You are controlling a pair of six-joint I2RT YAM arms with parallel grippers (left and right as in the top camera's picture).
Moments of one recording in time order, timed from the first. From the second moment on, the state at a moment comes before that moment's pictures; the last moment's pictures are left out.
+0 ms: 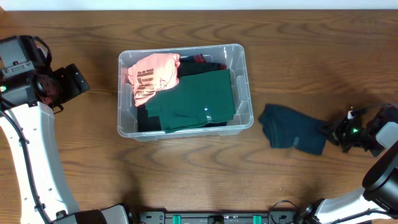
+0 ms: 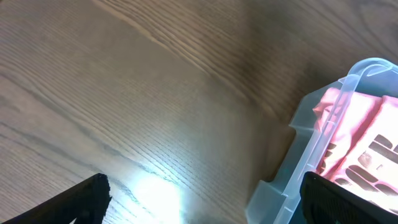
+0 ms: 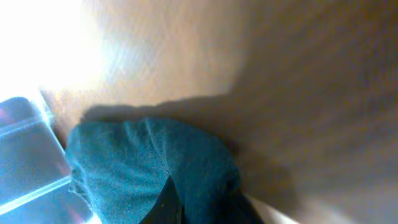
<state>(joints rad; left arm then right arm) 0.35 1.45 1.53 -1.14 -0.06 -0.20 -0.67 1.81 0.86 -0.55 -0.68 0.17</state>
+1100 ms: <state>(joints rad) 0.35 1.45 1.53 -1.14 -0.06 -0.20 -0.37 1.57 0.87 0.79 -1.11 1.05</state>
